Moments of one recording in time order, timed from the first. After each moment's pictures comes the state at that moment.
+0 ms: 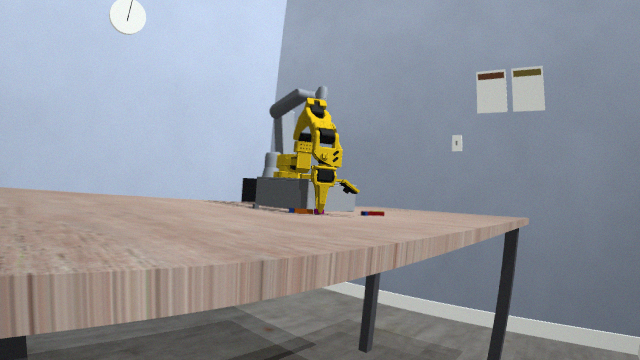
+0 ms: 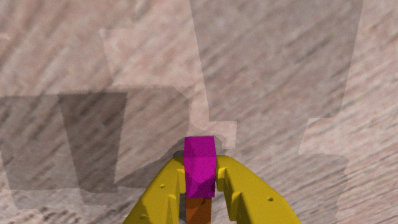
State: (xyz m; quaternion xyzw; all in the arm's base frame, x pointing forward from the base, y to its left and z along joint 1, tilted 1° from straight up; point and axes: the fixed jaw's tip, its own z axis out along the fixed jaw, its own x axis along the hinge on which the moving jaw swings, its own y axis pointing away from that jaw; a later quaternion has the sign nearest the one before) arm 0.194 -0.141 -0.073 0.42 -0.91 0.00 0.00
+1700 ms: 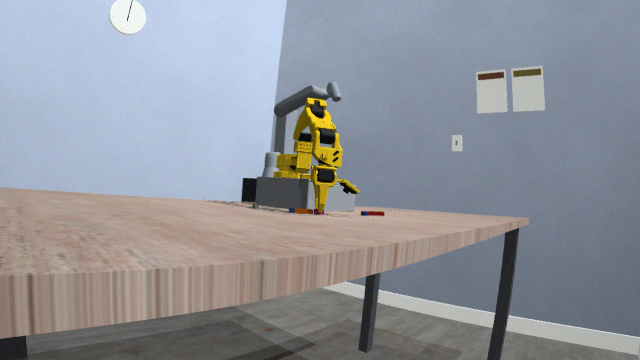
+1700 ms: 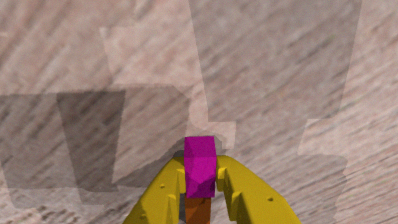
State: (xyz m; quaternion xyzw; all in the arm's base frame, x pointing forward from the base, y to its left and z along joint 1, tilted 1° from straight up) arm 0.194 -0.141 -0.073 0.42 -0.91 0.00 0.00
